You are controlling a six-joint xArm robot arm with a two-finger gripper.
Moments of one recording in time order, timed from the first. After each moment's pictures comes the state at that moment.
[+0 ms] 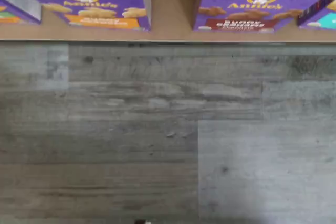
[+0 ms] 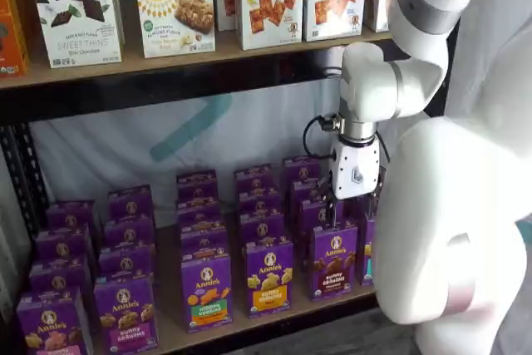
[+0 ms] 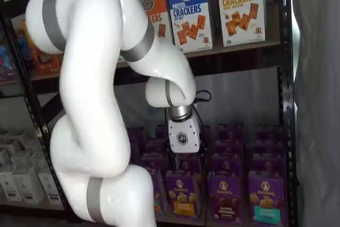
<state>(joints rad) -0.09 -0.13 -0.49 -0.03 0.61 -0.06</state>
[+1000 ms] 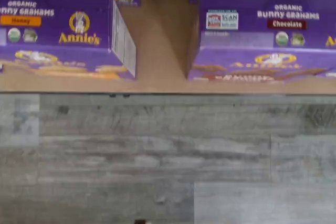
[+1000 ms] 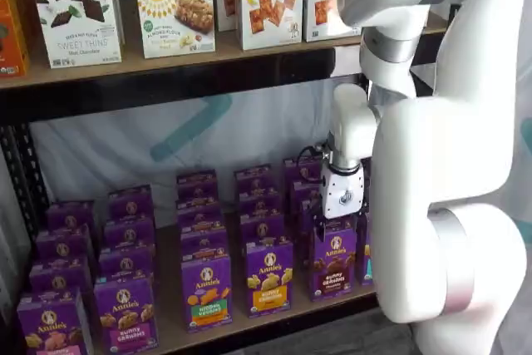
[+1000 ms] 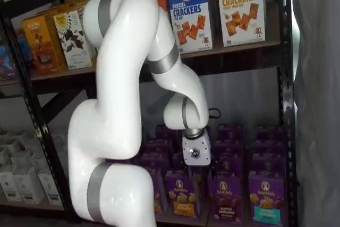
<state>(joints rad) -0.11 0.34 -0.72 -0.06 0.33 -0.04</state>
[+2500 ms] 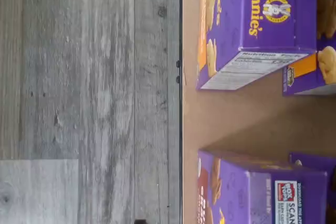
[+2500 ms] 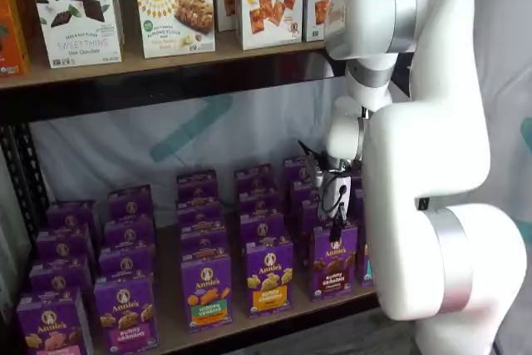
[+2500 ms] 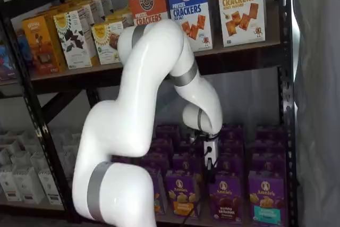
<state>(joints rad) -0.14 0.74 -1.19 0.20 0.41 -1.88</state>
